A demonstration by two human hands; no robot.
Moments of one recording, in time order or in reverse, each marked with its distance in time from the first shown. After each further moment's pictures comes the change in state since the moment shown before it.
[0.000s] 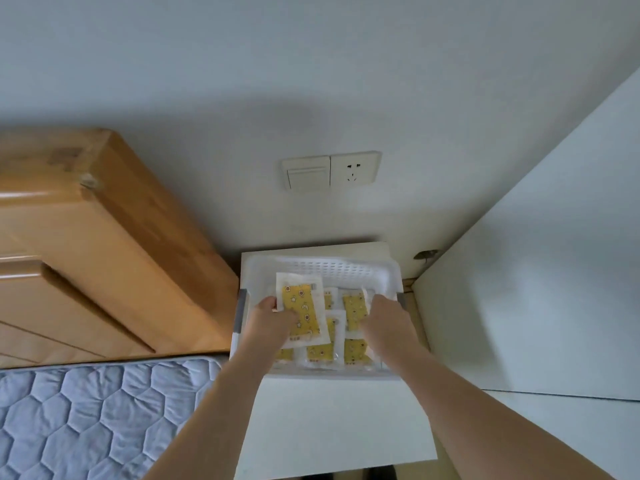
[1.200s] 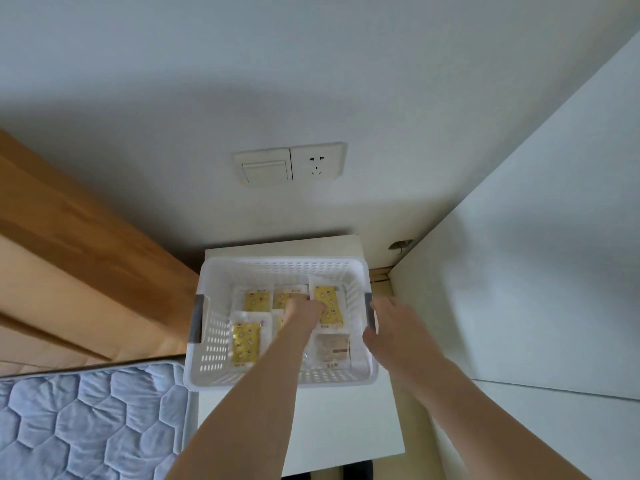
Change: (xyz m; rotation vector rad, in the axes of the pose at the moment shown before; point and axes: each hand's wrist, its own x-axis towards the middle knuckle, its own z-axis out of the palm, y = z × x) left_hand 0.076 -0.007 0.132 0.091 -0.091 -0.180; right_hand -0.016 0.042 -0.056 -0.196 -0.009 -0.155
